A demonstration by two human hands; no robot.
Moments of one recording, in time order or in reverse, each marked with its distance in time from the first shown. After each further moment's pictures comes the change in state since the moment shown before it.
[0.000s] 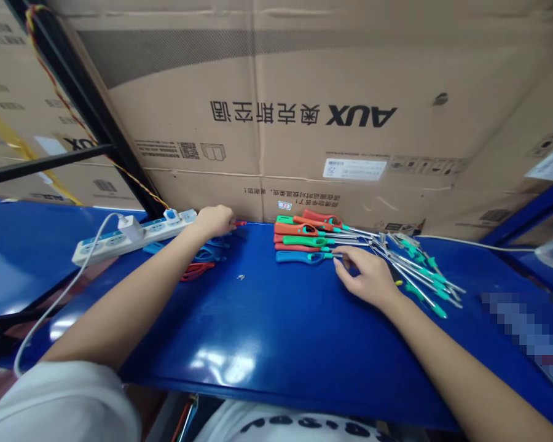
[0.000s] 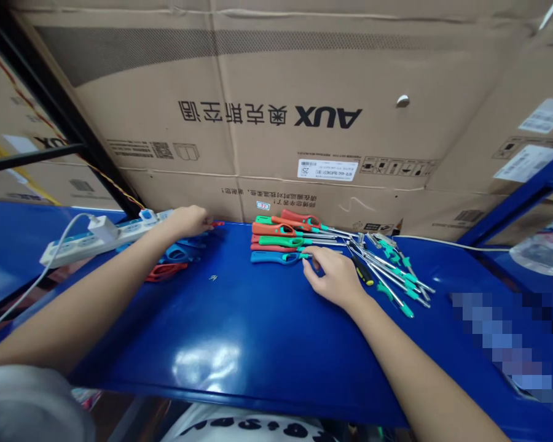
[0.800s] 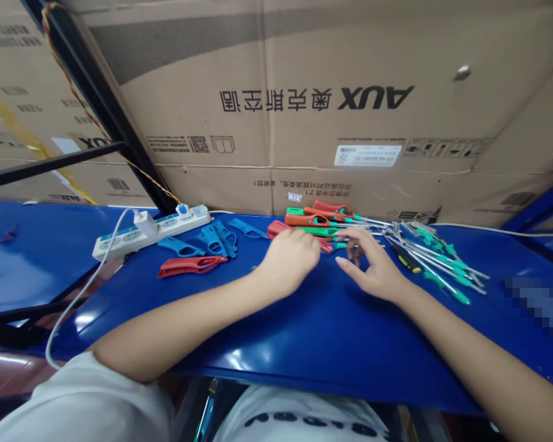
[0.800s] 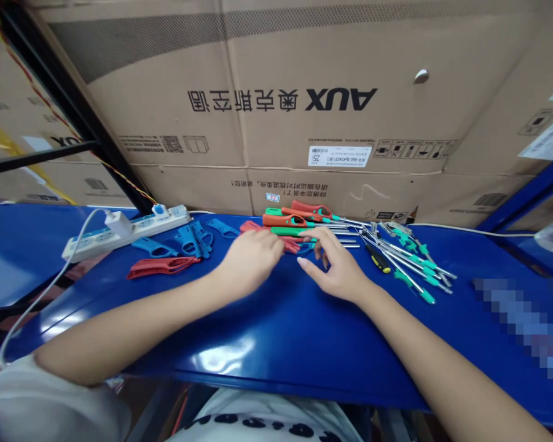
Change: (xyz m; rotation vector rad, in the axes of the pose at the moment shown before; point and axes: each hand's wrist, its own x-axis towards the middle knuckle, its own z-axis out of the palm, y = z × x) left_hand -0.095 0.144 -0.006 -0.027 0.514 0.548; right_hand 0.005 -0.032 0.001 0.383 -0.063 0.016
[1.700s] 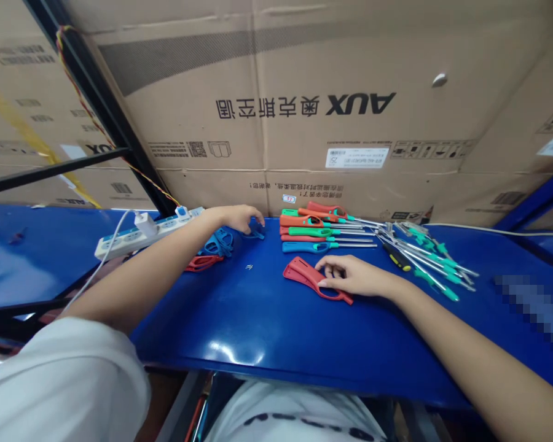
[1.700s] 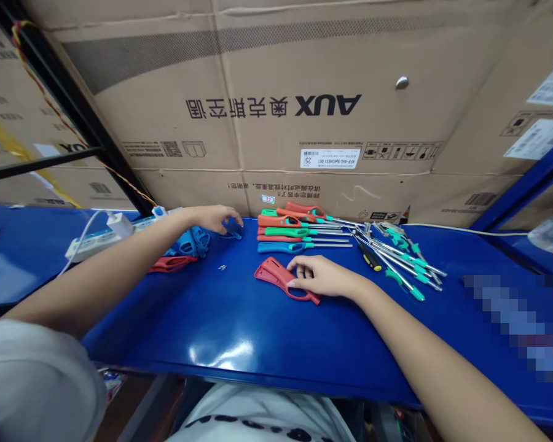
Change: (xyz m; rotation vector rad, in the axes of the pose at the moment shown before) left_hand 0.017 -0.169 0.036 -0.264 -0.585 -0.111; right_hand 0.000 0.018 0.003 0.198 -0.661 0.328
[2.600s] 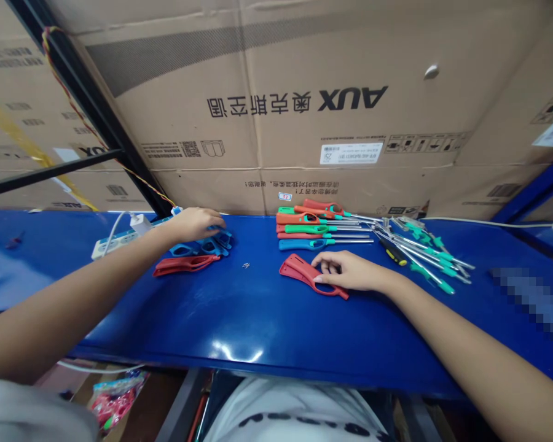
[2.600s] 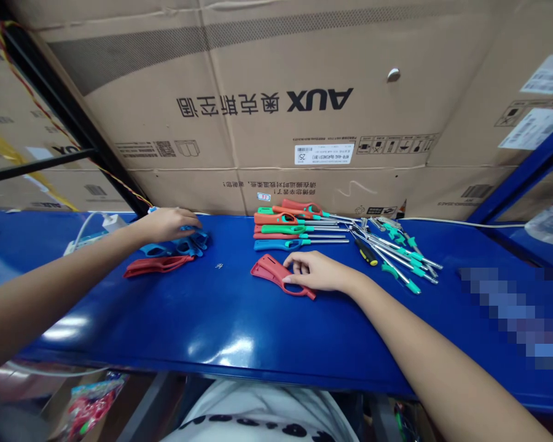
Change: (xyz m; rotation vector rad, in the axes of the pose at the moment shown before) left_hand -0.084 -0.043 0.026 0.219 0.139 -0.035; right_hand 0.001 0.003 0.000 0.018 -0.002 -0.041
